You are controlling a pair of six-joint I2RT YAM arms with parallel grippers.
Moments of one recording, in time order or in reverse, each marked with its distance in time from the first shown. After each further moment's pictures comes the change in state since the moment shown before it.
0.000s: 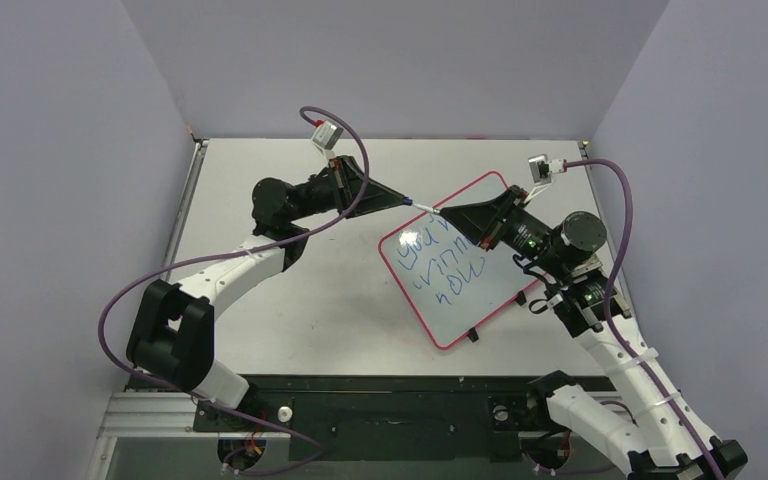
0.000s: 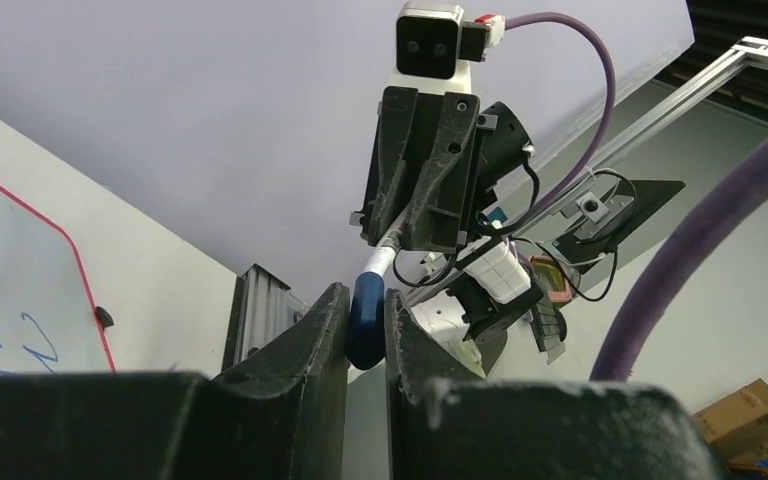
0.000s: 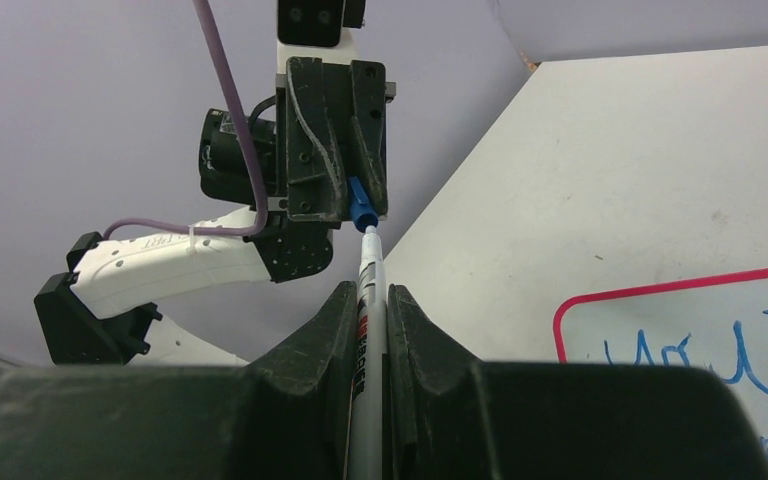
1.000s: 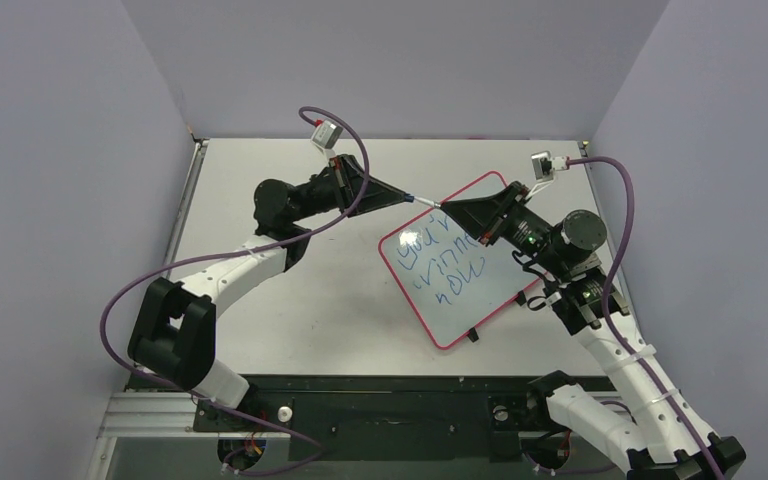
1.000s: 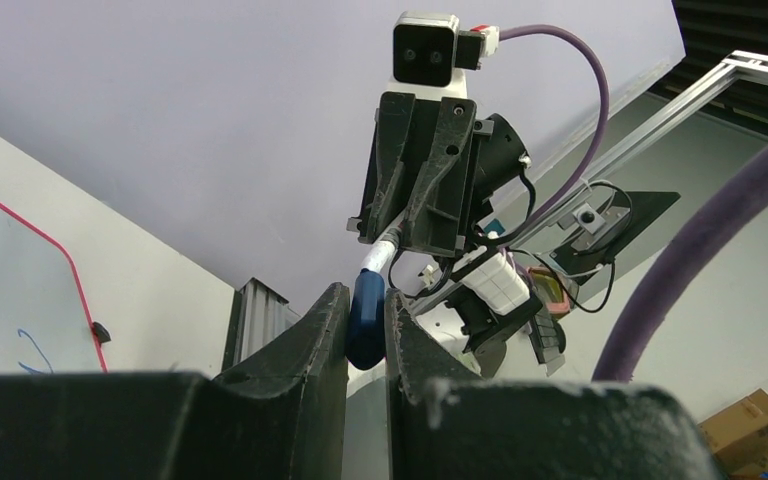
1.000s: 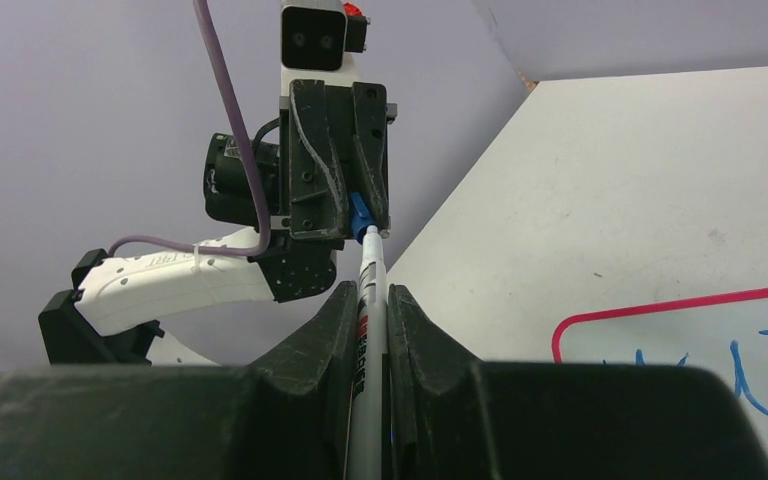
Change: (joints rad) left arm -0.013 0.006 0.000 0.036 -0.029 -0.015; right arm 0.002 0.013 0.000 0.043 0.013 0.016
